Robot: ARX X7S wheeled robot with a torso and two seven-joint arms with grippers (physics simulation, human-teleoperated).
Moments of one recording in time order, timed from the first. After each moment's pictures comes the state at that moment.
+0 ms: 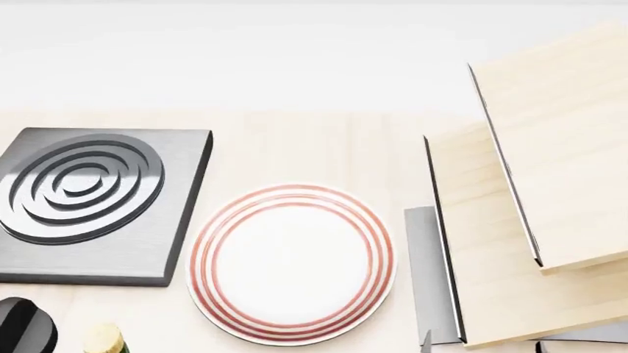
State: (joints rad) left arm 0.43 -0.38 -0.31 0.76 -0.27 0.00 -0.52; right arm -0.24 0.28 -0.13 -0.42 0.15 -0.16 0.32
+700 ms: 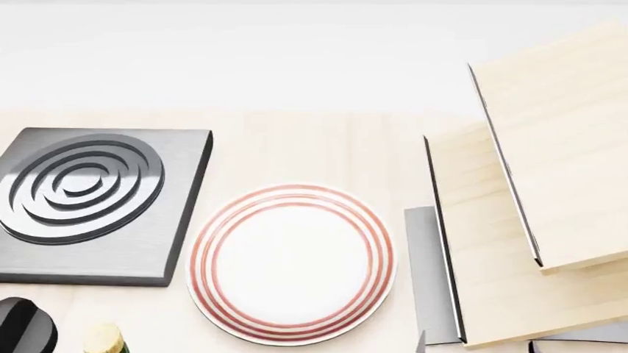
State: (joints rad) left arm 0.48 -0.51 -0.49 0.80 -0.40 -0.29 -0.56; right arm -0.23 0.29 -0.15 -0.41 0.14 -0.16 0.33
